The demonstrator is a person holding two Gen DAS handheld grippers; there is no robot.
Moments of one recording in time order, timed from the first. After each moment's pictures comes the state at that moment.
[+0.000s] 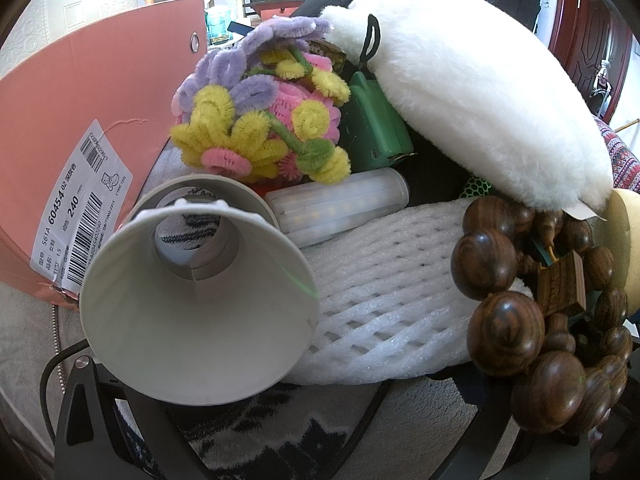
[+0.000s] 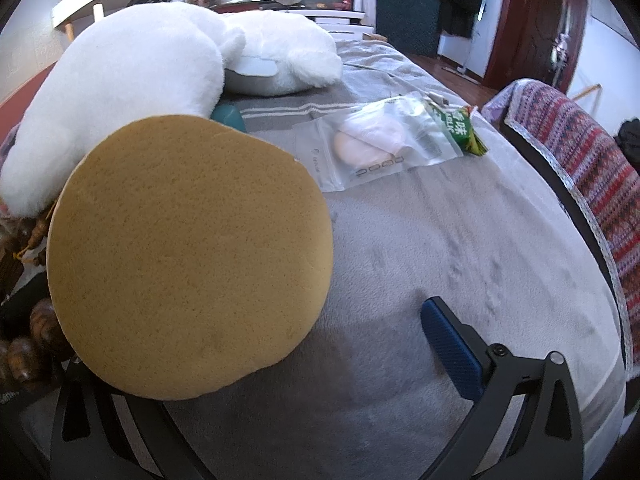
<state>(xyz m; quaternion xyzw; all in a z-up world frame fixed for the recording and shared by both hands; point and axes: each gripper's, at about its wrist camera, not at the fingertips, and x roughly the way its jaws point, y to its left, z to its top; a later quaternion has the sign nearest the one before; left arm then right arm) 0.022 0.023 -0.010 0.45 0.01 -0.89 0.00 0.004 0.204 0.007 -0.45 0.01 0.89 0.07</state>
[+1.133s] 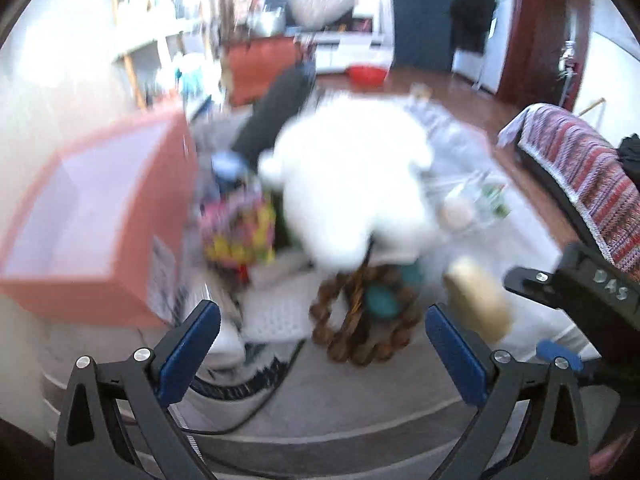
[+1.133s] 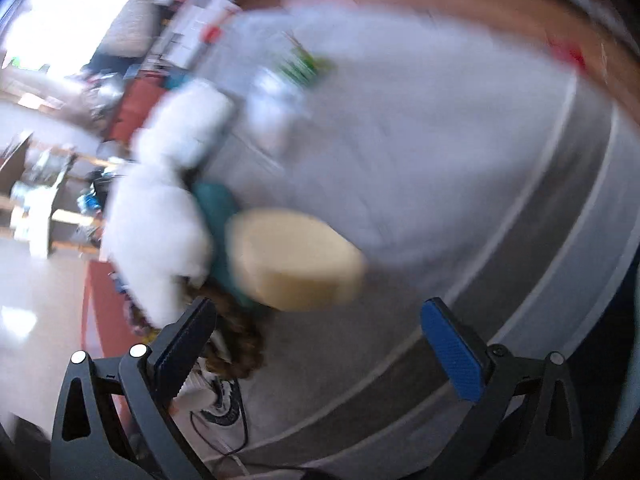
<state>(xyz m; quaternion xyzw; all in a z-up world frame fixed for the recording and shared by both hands) 0.106 0.071 0.158 0.41 -0.04 -0.91 -0.04 0.085 0.273 0.096 -0.47 0.41 0.78 0.10</state>
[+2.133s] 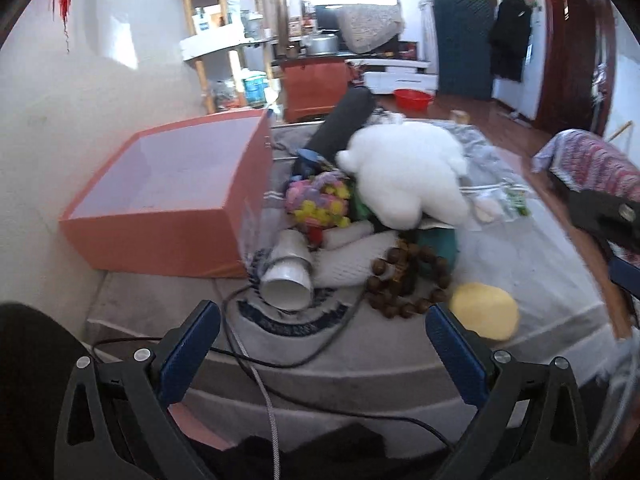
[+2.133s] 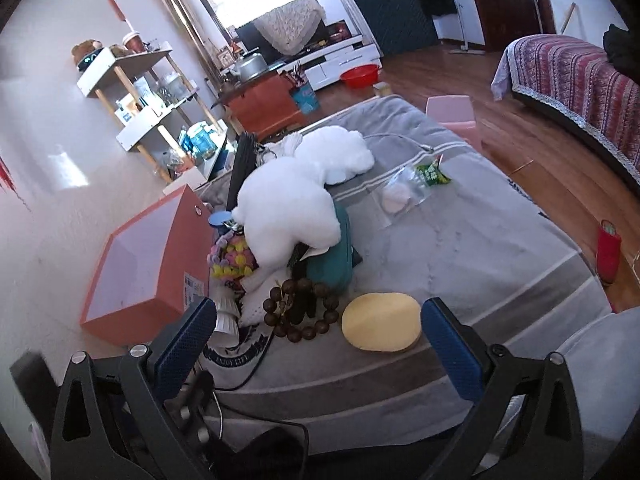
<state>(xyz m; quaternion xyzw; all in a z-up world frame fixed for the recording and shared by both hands) 0.120 0.009 0.147 0.39 -0.03 -0.92 0.06 0.146 0.209 0.197 -0.38 0.21 0.90 -0.03</state>
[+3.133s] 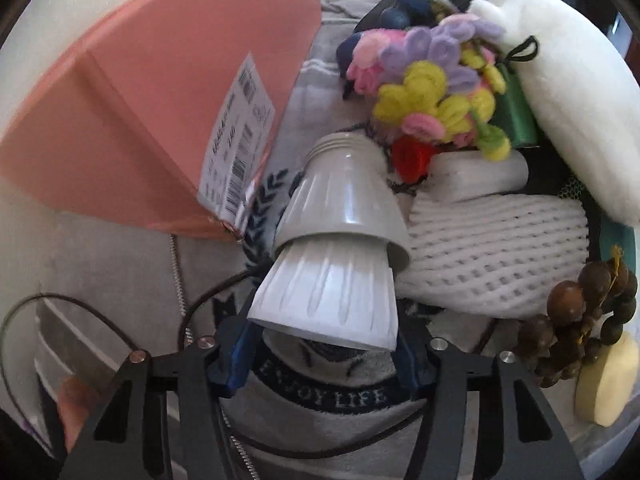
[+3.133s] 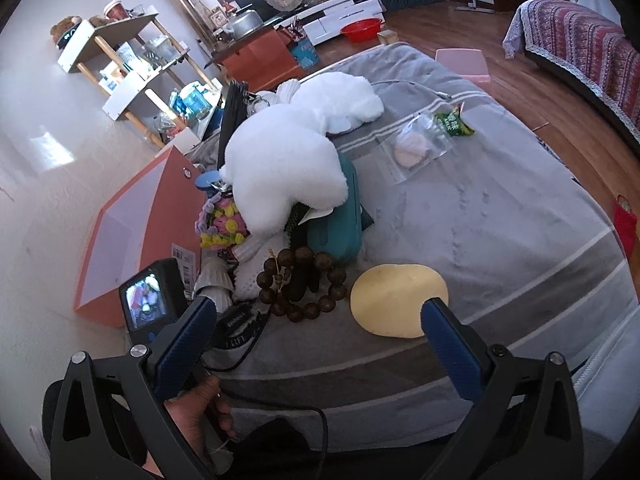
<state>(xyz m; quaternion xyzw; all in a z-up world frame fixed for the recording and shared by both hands) -0.011 -0.027 0.000 0.56 0.01 -0.82 0.13 0.108 0.200 0.157 -0.46 0.22 0.86 -0.04</state>
